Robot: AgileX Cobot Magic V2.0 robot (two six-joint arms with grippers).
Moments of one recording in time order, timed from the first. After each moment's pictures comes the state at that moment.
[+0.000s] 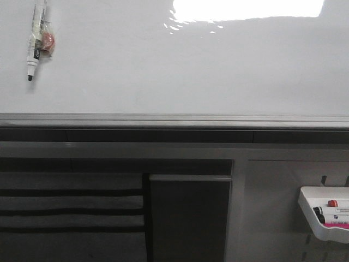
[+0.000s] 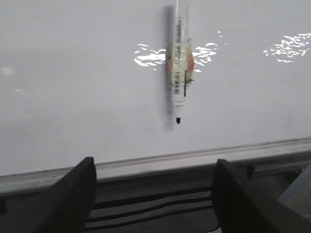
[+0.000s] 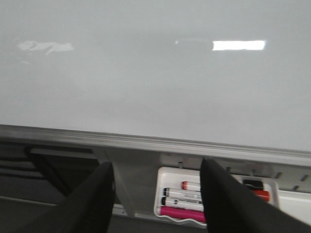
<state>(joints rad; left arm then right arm) -0.18 0.76 -0.56 -0.20 0.30 0.16 0.18 0.58 -0.60 0.02 0.52 0.03</state>
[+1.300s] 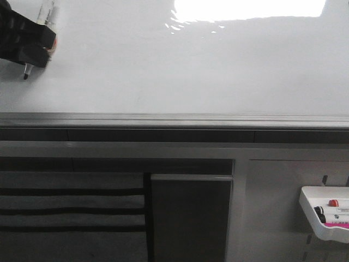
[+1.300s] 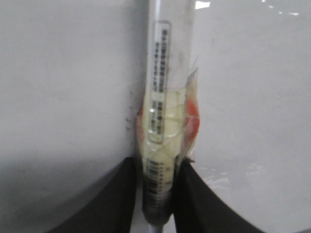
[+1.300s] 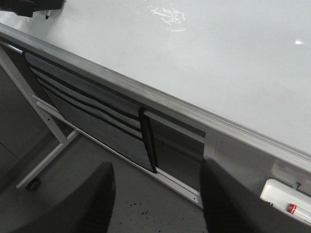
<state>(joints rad) -0.26 1.46 -0.88 -0.13 0.09 0.16 0.58 0.67 -0.60 0.07 0.46 -0.02</state>
